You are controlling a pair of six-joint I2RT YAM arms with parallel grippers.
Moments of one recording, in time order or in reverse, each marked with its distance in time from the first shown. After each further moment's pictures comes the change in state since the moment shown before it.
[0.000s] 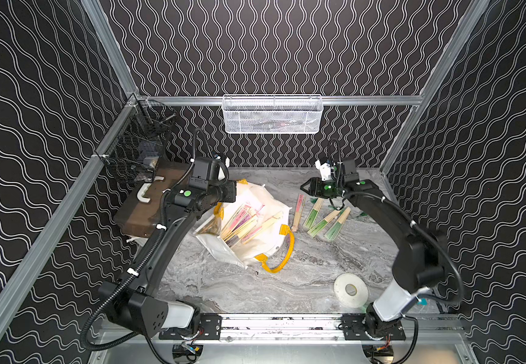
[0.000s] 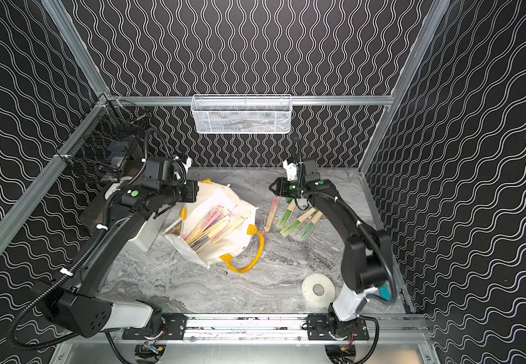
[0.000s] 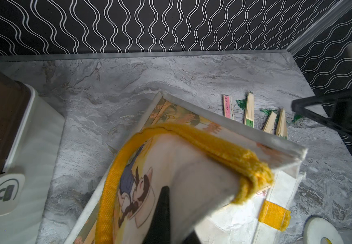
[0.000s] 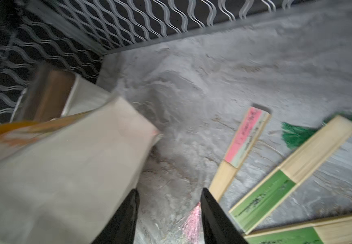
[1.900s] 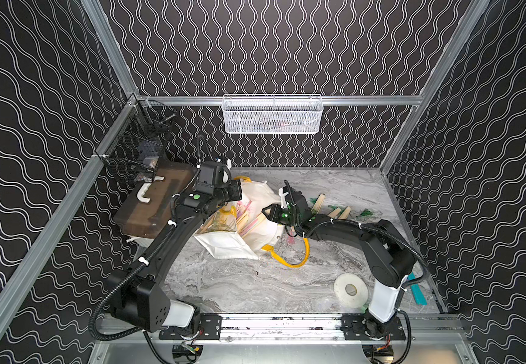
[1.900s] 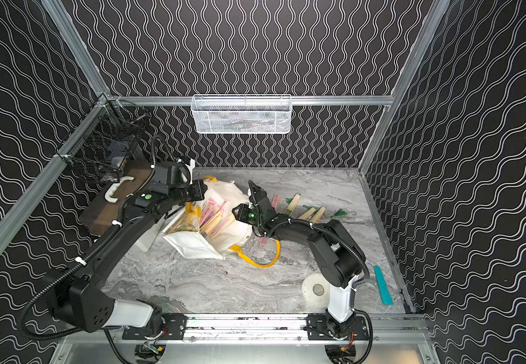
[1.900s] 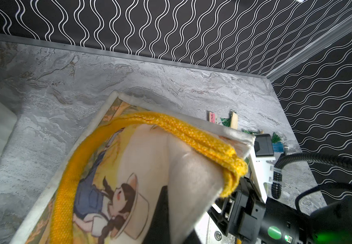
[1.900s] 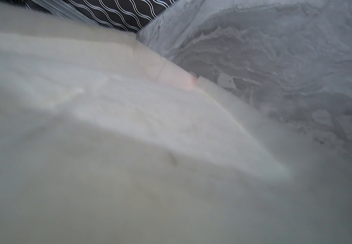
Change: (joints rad) left arm -0.002 0.029 -0.142 0.251 0.056 -0.160; right arm 0.349 0.249 -0.257 0.647 0.260 0.468
